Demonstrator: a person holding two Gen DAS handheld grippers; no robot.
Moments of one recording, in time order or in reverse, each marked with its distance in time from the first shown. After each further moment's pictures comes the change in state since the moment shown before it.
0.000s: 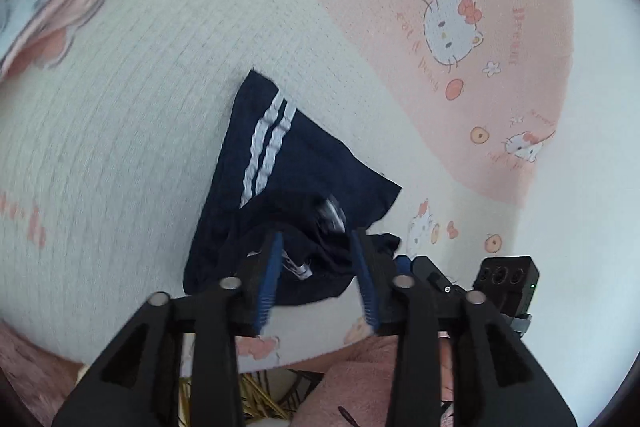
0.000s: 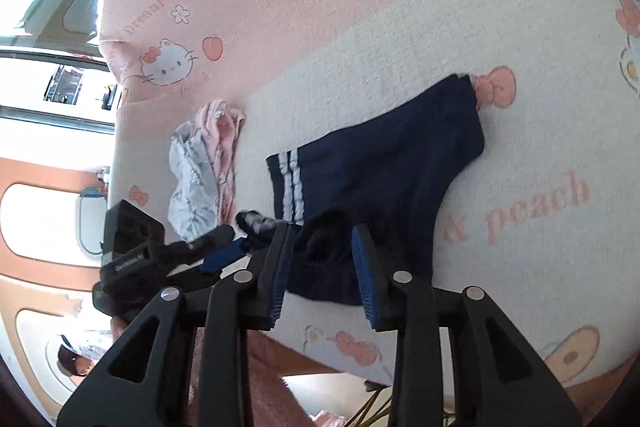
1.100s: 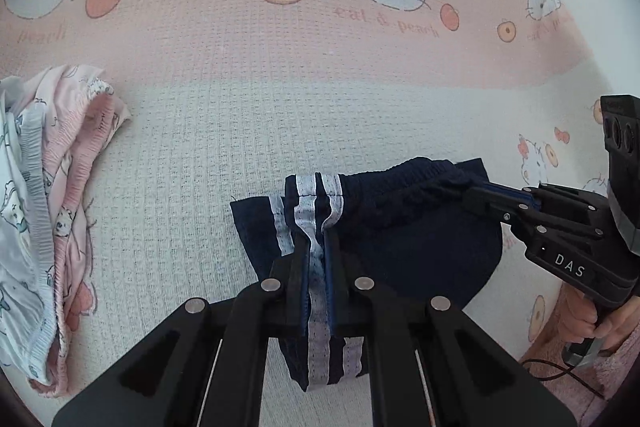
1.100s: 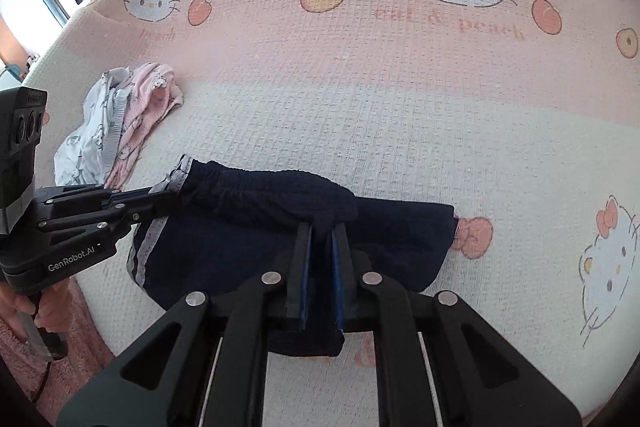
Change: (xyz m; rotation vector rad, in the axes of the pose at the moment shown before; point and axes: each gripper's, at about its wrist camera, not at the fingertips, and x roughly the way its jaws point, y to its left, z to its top) left arm 0.054 -0.055 0.007 0.625 -0.162 0.367; right arm 0.059 0.025 0.019 -0.478 -0.115 -0.351
